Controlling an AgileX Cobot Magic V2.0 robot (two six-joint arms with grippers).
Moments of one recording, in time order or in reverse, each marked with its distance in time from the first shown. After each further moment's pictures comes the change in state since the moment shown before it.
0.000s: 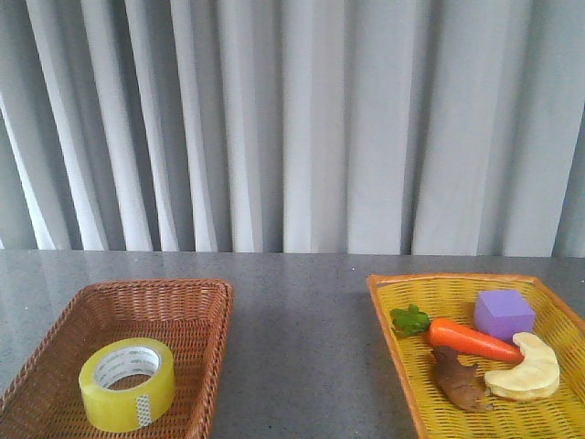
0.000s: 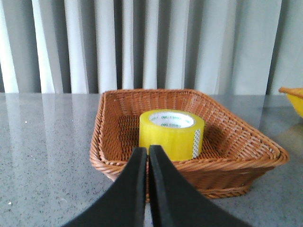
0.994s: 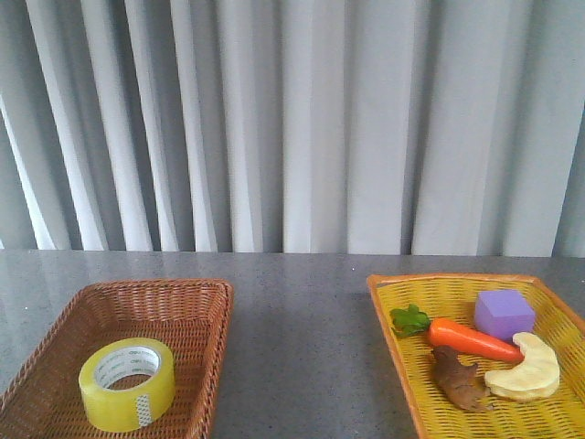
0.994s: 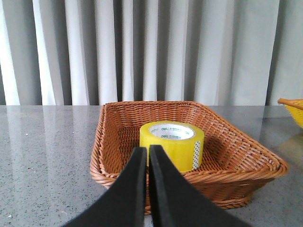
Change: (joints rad) left arm 0.000 -0.001 0.000 0.000 -0.036 0.012; right arm -0.019 -0.067 0.021 -0.022 -0.049 0.013
